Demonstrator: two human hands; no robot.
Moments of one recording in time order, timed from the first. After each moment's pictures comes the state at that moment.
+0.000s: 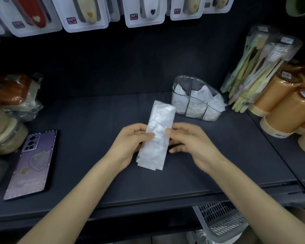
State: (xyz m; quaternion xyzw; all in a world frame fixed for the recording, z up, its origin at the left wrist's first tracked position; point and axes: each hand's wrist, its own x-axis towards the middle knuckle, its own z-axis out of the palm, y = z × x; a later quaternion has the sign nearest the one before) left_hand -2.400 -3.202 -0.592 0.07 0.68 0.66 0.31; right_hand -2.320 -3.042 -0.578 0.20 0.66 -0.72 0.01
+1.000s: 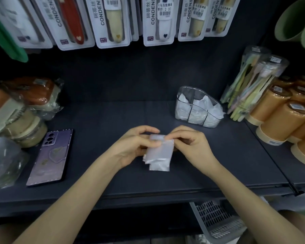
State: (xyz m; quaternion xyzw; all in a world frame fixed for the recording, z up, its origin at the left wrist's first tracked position) left_hand -2.388 -3.222 -0.565 0.10 0.65 0.65 0.38; right_hand -2.307 -3.049 -0.587 -0.04 0.78 -0.60 -0.16
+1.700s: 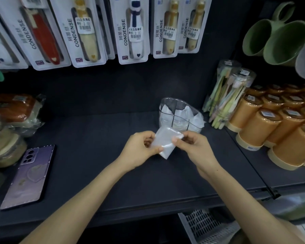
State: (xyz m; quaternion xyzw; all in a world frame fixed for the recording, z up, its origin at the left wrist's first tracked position) left_hand -2.387 -3.168 -0.574 0.30 0.80 0.51 0.13; right_hand -2.297 -3.009 -0.570 0.18 0.73 -0.65 -0.15
